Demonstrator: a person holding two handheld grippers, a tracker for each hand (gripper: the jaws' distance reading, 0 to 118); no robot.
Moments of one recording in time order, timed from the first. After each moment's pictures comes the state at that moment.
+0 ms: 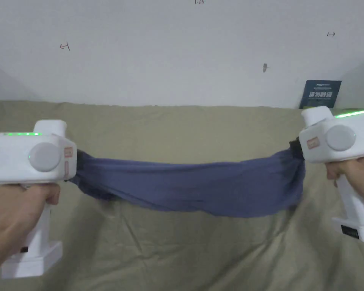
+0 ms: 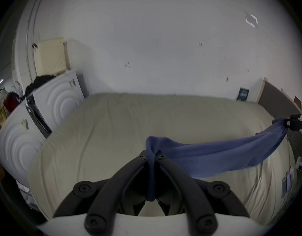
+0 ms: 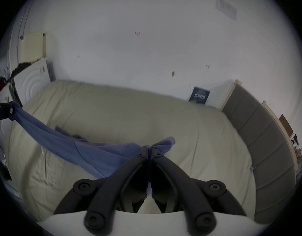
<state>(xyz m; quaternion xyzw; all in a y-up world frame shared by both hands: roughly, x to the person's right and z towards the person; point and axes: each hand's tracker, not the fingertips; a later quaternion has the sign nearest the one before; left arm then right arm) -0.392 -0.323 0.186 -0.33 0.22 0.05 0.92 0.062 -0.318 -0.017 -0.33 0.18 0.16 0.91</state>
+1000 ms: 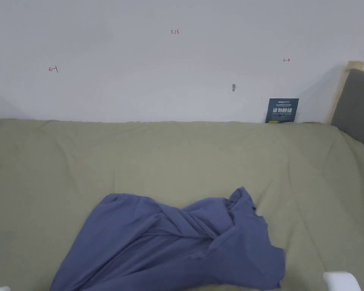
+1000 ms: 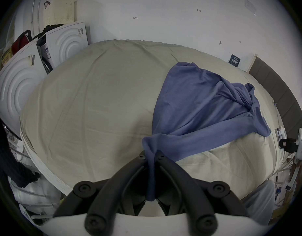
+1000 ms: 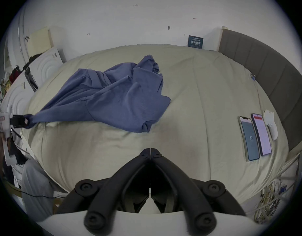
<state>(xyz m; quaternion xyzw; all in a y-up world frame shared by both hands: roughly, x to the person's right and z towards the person) -0.346 -0.426 0.443 -0.42 0.19 0.13 0.88 0.189 -0.419 0.282 -0.42 0.17 0.05 0.89</state>
